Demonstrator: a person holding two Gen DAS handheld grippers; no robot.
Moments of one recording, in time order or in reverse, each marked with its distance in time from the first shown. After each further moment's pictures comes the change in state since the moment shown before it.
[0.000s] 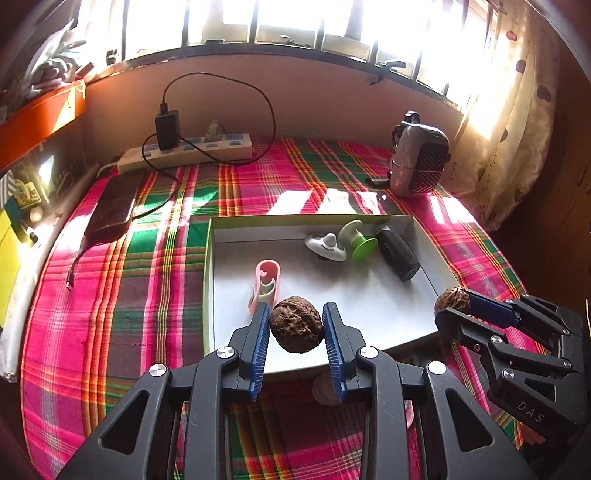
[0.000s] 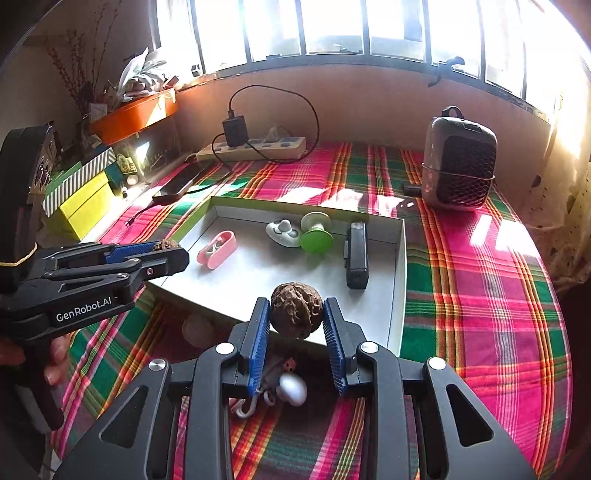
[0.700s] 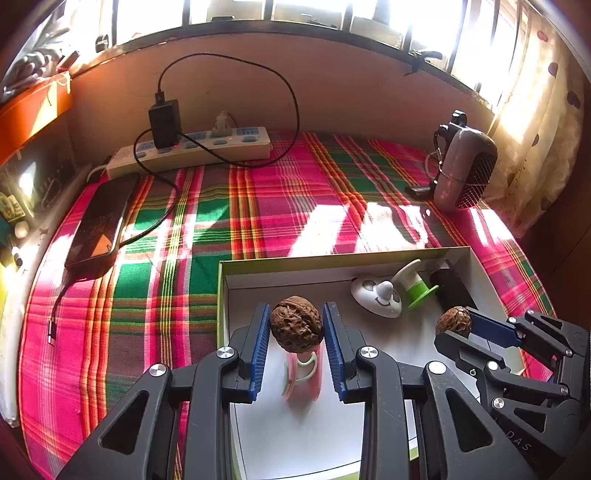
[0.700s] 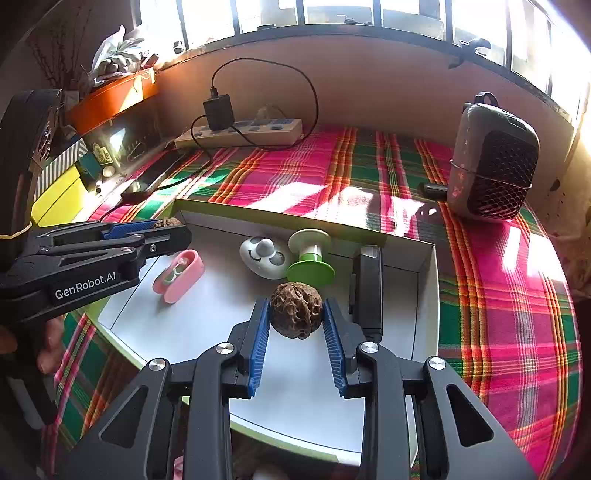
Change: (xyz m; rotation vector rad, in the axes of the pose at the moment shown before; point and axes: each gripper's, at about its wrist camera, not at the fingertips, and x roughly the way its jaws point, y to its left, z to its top) left arm 0.064 0.022 0.045 -0.011 0.046 0.042; right arm 0.070 -0.011 0.032 -0.015 0.079 -0.015
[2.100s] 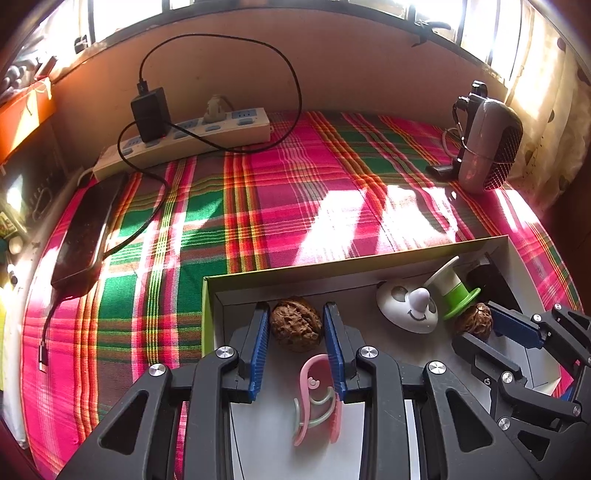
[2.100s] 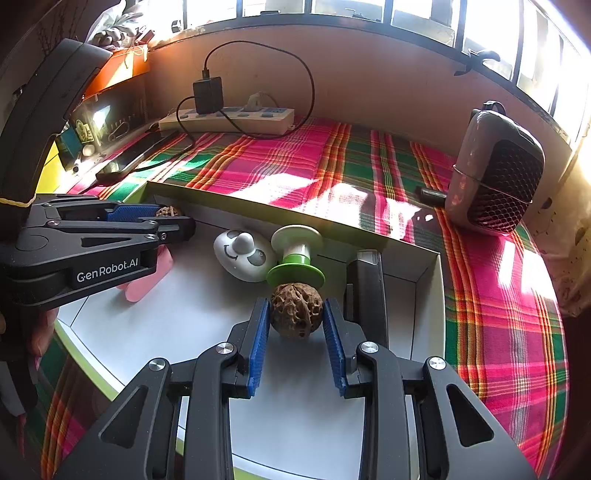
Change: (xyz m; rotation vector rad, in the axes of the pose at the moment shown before) left arm 0.036 -0.004 0.010 0.052 0.061 0.060; right arm 0.021 0.007 0.003 -0.074 0.010 -0.102
